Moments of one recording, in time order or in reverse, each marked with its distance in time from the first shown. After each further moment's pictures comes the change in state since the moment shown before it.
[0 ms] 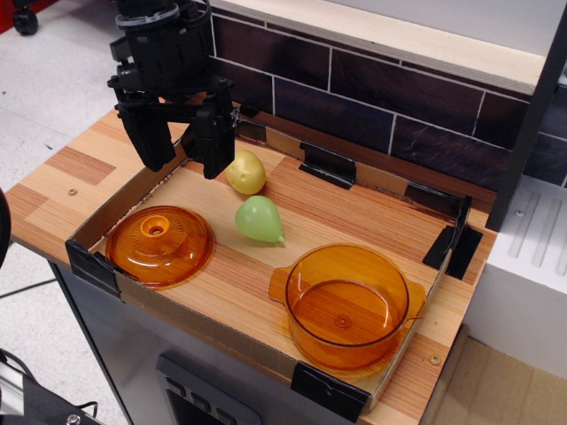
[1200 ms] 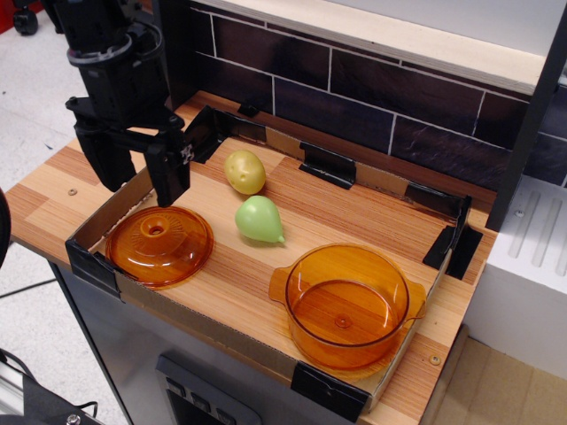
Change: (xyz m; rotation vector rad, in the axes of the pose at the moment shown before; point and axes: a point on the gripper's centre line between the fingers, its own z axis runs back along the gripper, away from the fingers) arm -0.020 0.029 -0.011 0.092 -0.082 -0.071
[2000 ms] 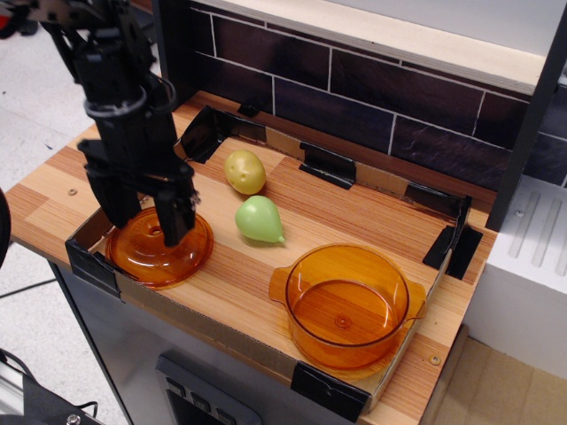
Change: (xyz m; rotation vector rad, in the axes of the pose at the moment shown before) arm -0.005 -0.003 -0.034 0.026 0.025 0.006
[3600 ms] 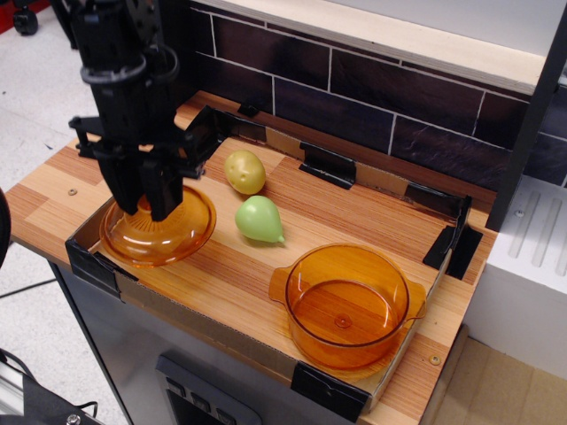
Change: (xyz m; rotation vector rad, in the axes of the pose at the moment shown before) arm -0.004 -0.011 0.031 -0.016 0.034 0.097
